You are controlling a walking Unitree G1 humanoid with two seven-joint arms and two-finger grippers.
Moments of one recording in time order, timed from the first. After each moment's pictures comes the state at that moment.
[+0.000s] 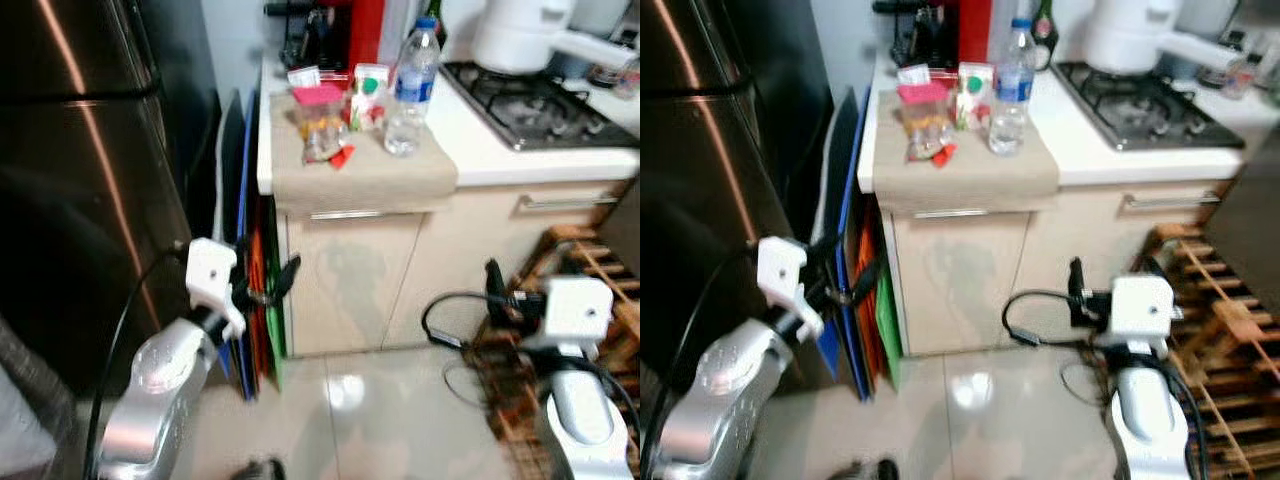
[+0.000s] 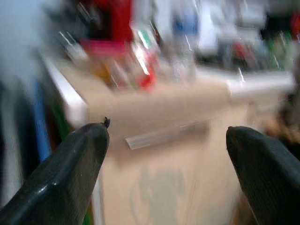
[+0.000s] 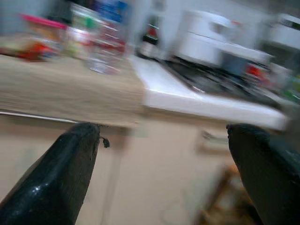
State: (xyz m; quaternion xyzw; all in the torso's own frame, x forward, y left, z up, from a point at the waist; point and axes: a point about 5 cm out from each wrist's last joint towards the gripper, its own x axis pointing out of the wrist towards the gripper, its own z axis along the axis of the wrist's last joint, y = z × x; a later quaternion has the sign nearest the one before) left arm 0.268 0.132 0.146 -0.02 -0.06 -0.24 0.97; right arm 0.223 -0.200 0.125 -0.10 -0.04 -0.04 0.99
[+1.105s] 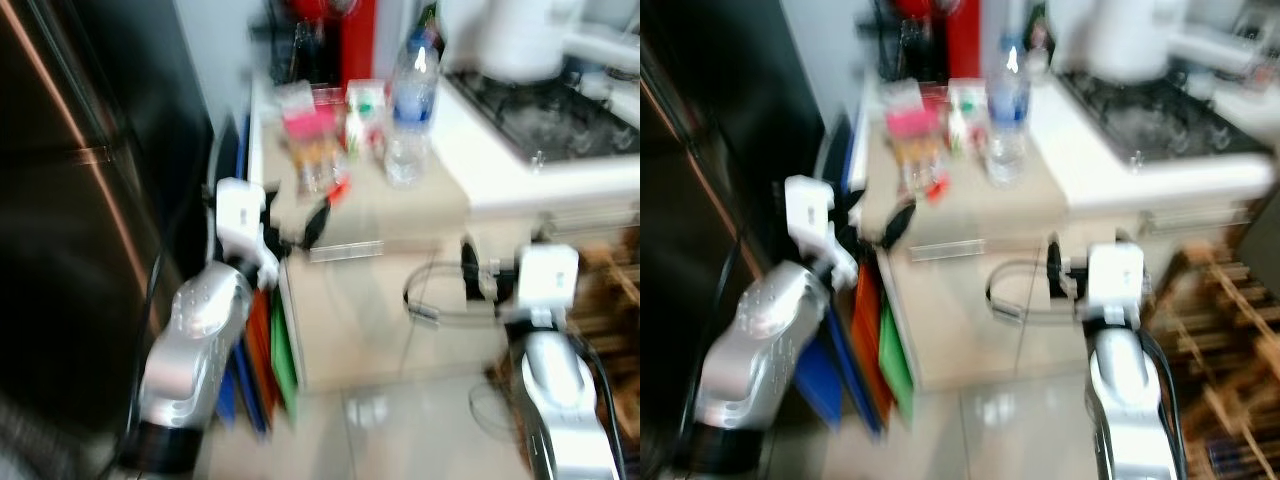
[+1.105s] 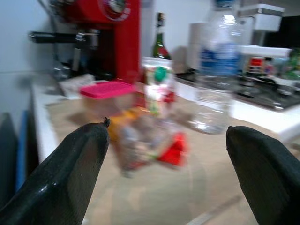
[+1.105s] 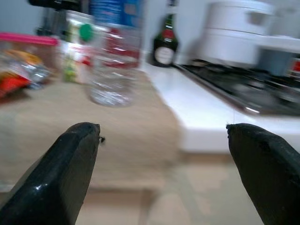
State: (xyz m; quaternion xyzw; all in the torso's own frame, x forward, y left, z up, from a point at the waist) left arm 0.290 0.108 0.173 -0.04 -0.07 -0.24 0.97; right arm 0.247 -0.186 0.130 -0.08 -0.05 -0.02 1.00
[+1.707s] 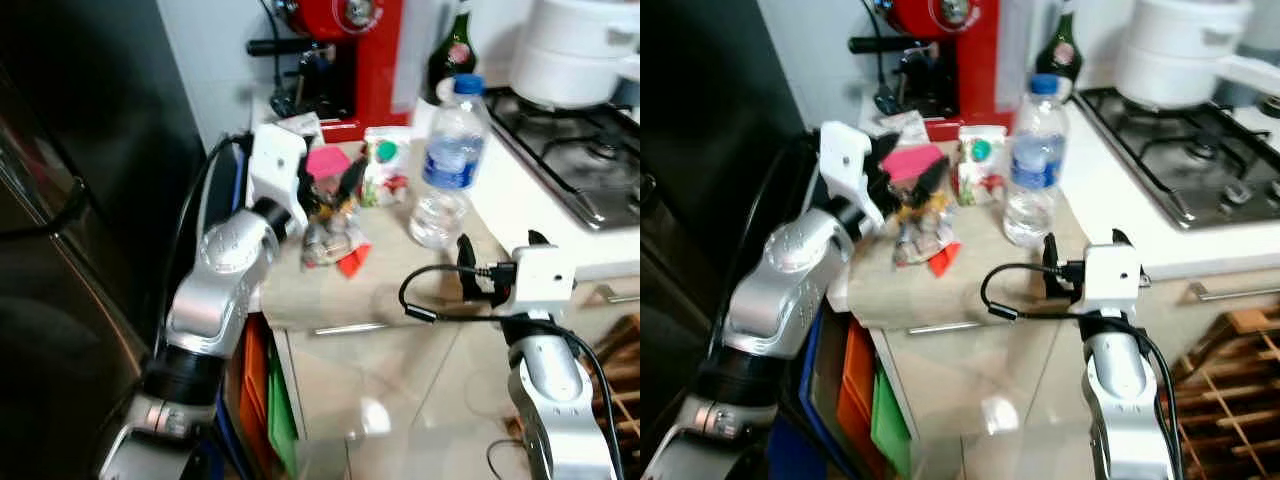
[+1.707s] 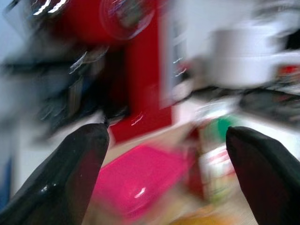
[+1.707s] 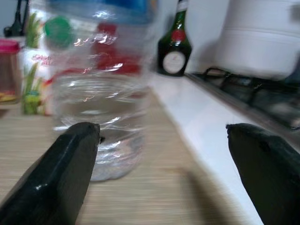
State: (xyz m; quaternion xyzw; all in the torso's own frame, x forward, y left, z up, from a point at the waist) left arm 0.340 0.094 0.213 -0.01 -0.07 -0.25 0.97; right arm 0.247 -0.182 0.134 -0.07 -0.06 -0.03 1.00
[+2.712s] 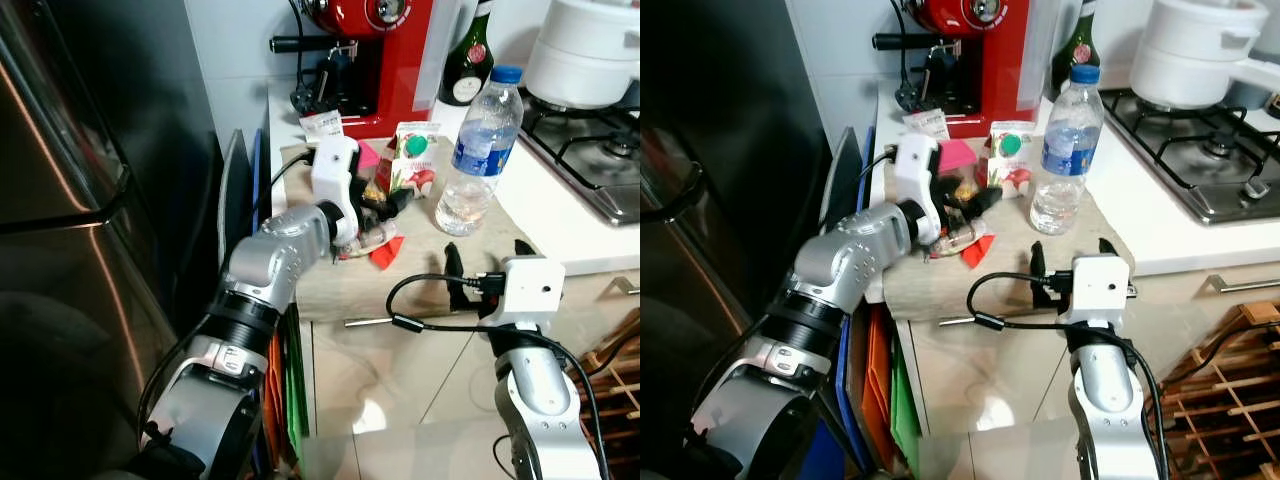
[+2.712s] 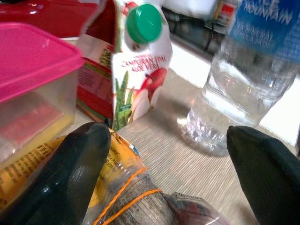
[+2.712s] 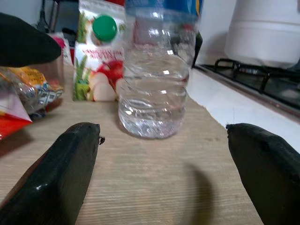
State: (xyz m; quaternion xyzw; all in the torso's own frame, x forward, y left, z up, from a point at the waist) left arm 0.353 0.018 0.181 -0.08 0.12 -0.37 0.92; right arm 0.235 -0.173 0.126 -0.06 -0.04 -0.02 1.00
